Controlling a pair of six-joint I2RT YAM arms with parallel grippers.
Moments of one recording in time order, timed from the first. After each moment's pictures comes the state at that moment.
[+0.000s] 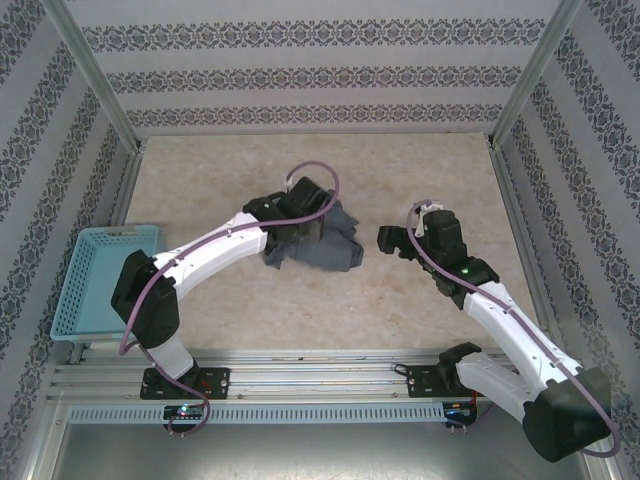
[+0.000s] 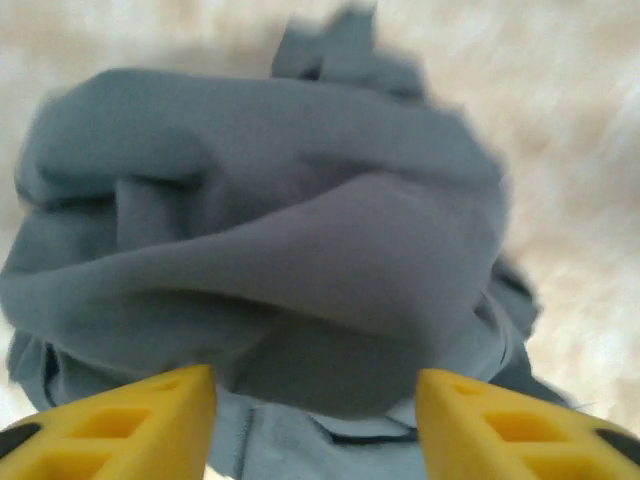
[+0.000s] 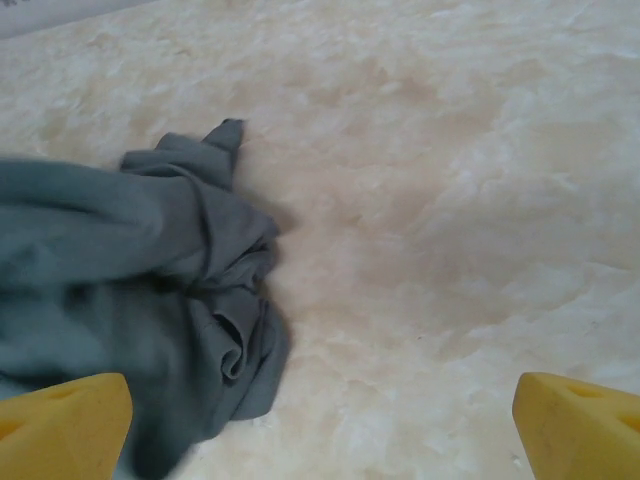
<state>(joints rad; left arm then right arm) -0.72 1.68 1.38 -0.72 -0.25 -0.61 0.36 0.96 0.68 -0.35 0.02 0.39</state>
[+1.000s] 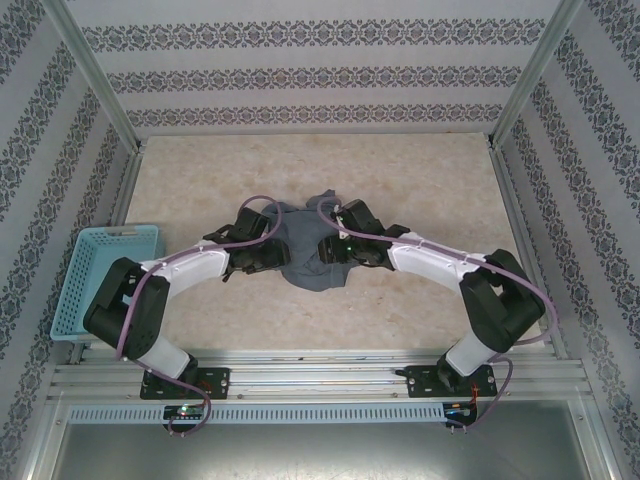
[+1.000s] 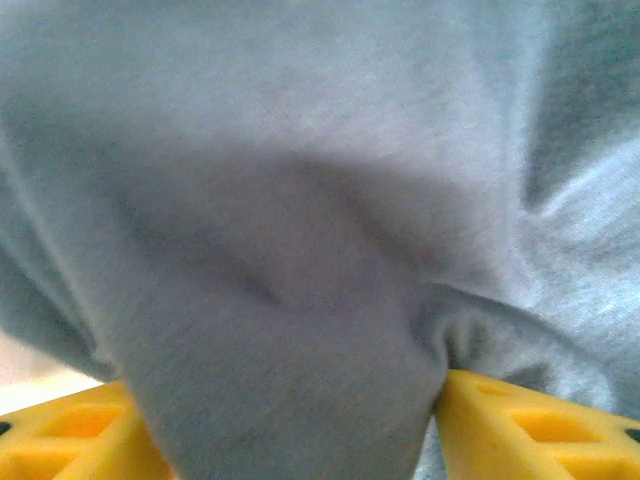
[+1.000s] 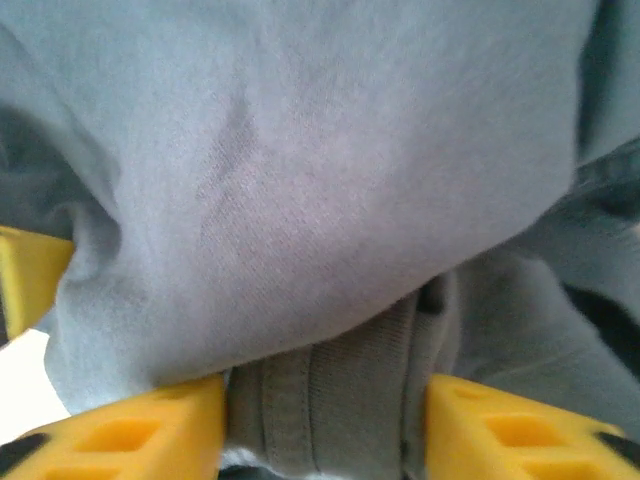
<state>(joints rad) -0.44 1.56 0.84 -0.32 0.15 -0.68 0.65 1.62 0.98 -0.30 -0.13 0.45</state>
